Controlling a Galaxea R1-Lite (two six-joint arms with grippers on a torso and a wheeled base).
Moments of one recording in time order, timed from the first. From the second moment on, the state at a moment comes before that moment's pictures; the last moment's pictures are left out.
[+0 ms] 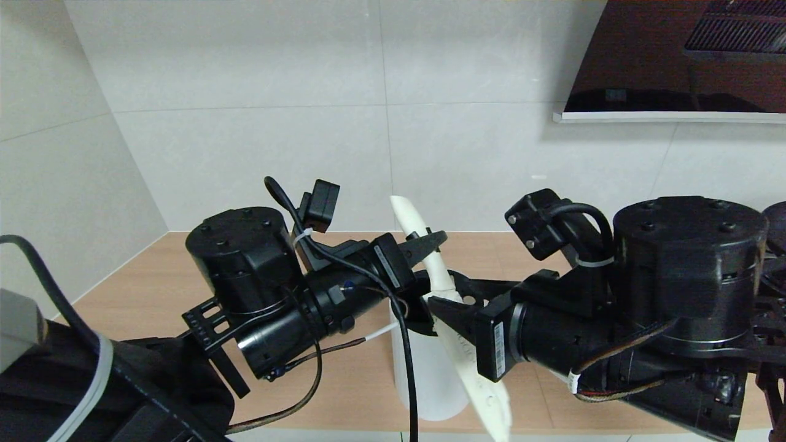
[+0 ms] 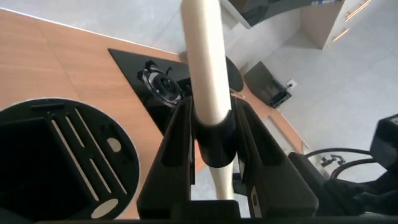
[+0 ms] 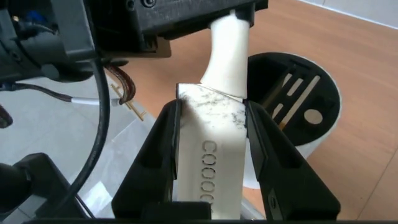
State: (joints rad) left arm -0.70 1.80 -0.70 -1.16 -0.16 -0.80; right arm 0.97 1.60 -0.85 -0.52 -0.19 0.19
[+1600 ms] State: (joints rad) left arm -0.72 1.72 -1.02 -0.83 0.45 -0.24; right arm 0.73 1.38 -0.85 -0.49 -0.18 0.16
